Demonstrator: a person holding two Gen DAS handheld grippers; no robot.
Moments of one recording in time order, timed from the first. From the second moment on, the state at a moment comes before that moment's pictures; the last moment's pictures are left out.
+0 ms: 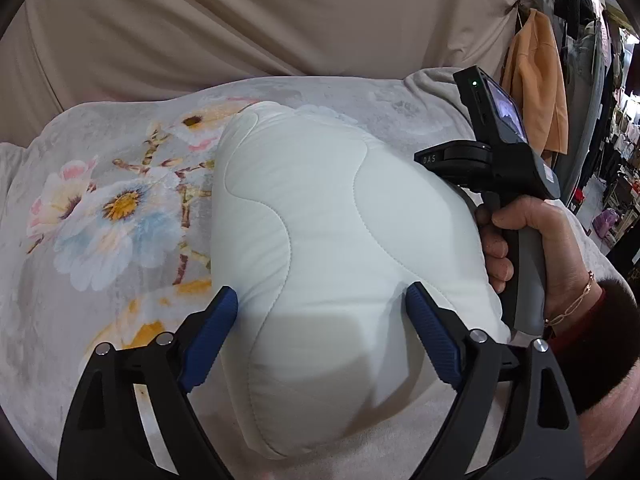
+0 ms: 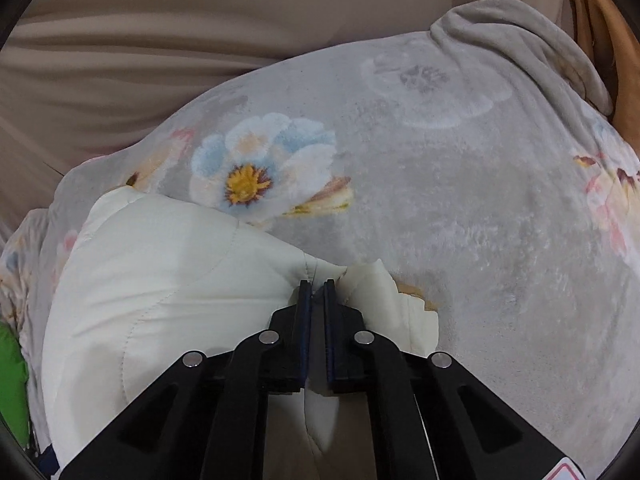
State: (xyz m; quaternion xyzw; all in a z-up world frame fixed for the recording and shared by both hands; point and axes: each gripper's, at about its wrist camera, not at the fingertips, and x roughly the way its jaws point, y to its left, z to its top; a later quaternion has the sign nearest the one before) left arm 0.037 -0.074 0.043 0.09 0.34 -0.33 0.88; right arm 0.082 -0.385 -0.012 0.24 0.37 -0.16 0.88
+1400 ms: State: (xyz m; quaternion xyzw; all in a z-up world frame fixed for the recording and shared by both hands) left arm 0.019 -0.012 0.003 0.07 0.41 -0.31 0.86; right arm -0.109 -0.339 -0.049 0.31 0.33 -0.08 0.89
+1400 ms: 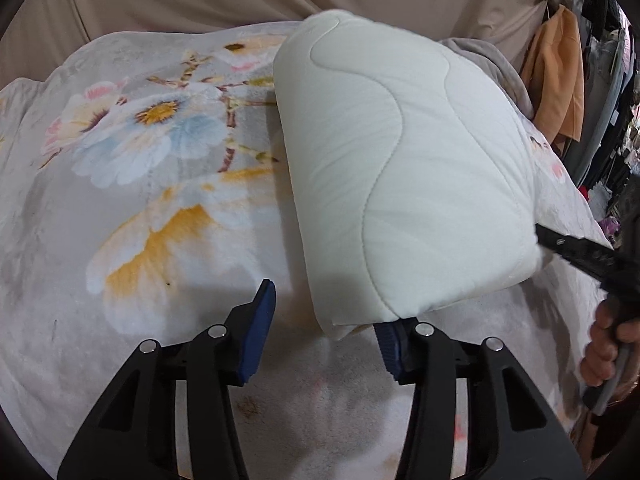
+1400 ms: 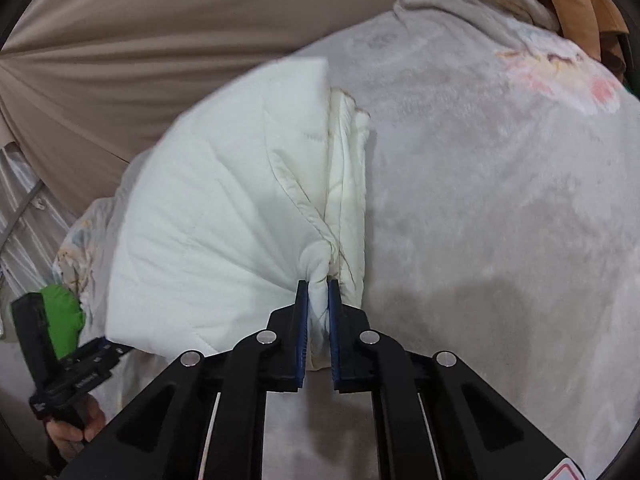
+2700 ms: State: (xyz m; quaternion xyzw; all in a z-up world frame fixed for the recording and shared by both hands) left arm 0.004 -0.077 0.037 0.14 0.33 -0.30 0.88; right arm -0.081 -0.311 -0.007 0.23 0.34 -0.13 0.90
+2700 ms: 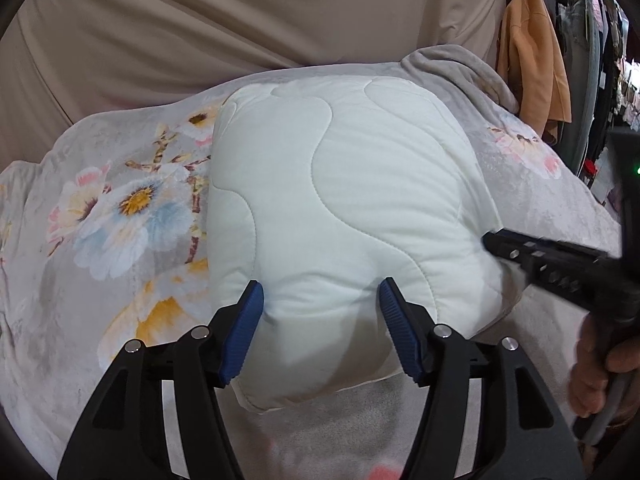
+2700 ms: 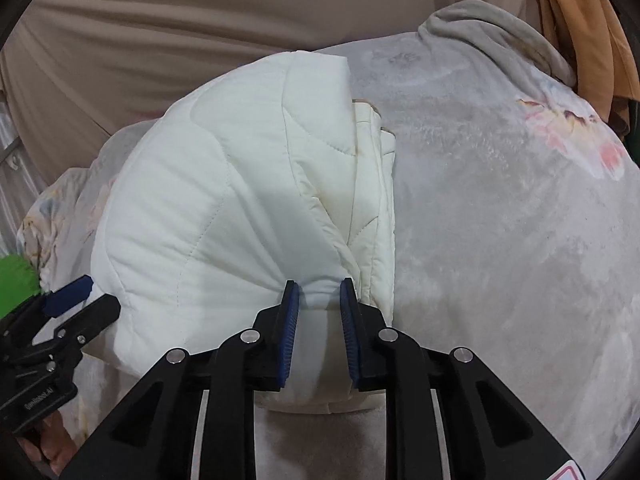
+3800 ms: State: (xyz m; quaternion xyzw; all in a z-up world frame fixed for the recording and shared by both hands) left arm 0.077 -0.079 0.026 0.02 0.43 -0.29 0.85; right arm -0.047 -0.366 -0.047 0.38 0.35 0.01 0.85
